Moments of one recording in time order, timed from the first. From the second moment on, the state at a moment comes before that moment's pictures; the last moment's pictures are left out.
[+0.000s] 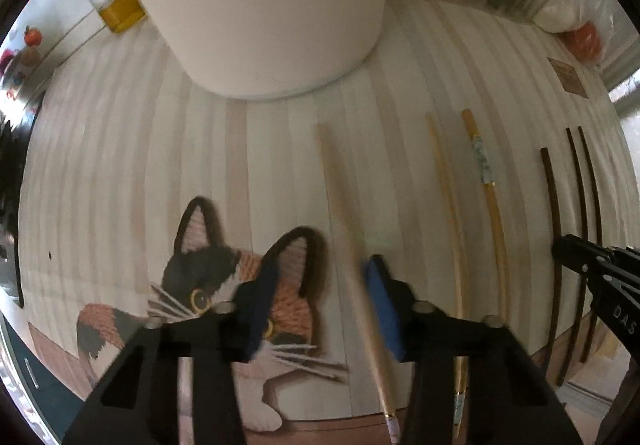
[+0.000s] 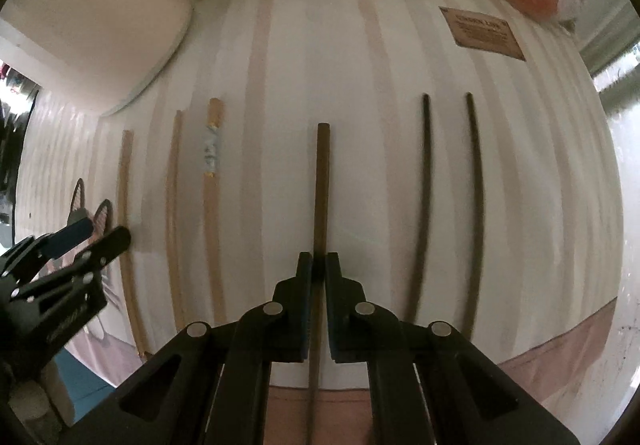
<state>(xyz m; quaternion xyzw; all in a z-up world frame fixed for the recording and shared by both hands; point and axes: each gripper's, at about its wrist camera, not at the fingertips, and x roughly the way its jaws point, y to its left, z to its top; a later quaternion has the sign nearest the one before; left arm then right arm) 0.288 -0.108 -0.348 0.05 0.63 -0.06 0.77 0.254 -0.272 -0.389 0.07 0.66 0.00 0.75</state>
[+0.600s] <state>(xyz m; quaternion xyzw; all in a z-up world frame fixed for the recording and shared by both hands) 0.284 -0.086 -0.343 0.03 0.64 -0.05 0.77 0.255 -0.279 -0.388 0.07 0.66 0.00 0.74</state>
